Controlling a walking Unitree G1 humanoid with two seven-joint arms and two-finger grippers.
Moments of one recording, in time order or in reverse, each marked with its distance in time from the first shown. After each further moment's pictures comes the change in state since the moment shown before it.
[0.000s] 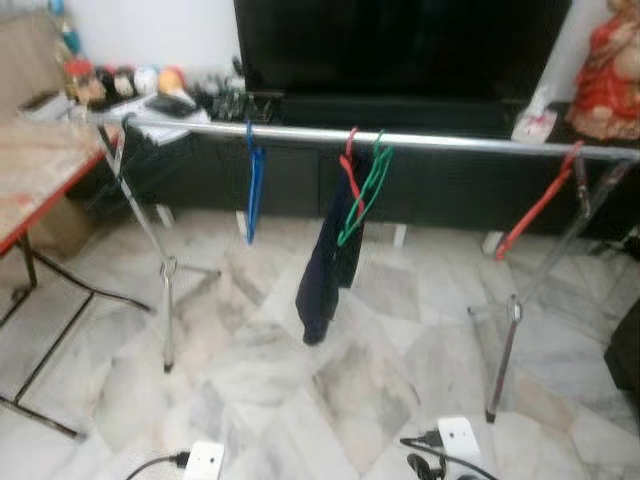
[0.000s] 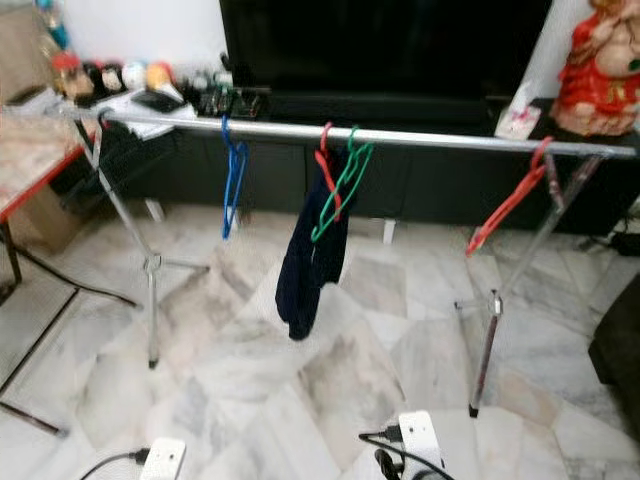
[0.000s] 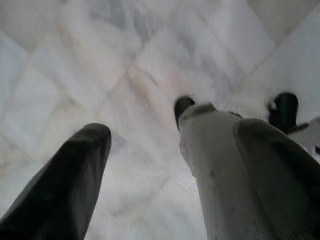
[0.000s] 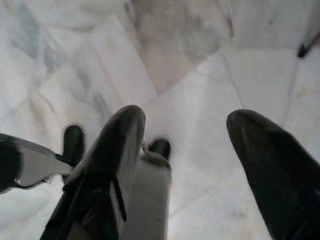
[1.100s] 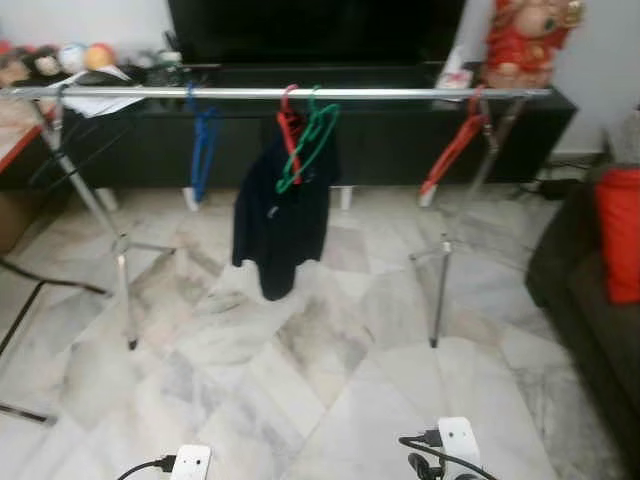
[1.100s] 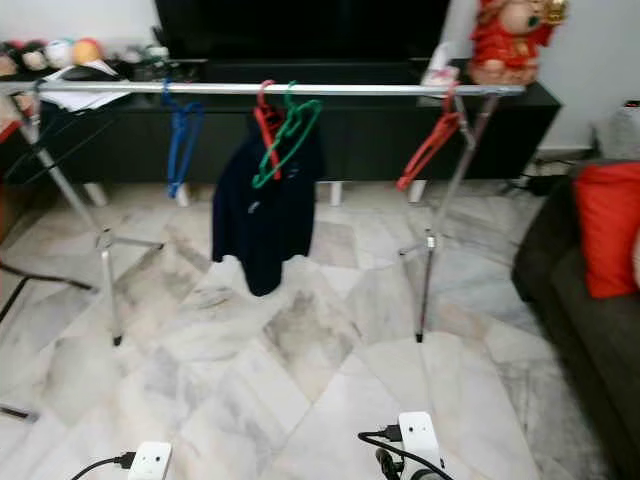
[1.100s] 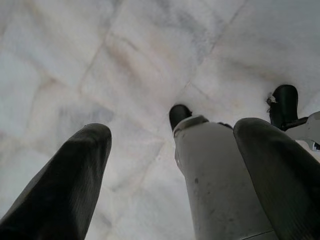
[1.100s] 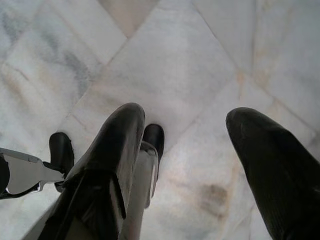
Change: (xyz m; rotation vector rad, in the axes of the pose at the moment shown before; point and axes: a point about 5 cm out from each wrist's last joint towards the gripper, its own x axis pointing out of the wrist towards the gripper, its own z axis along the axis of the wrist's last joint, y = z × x) left arm -0.002 0.010 -0.009 -0.054 0.028 0.026; right arm 0.001 0.003 0.001 0.005 0.001 -0.020
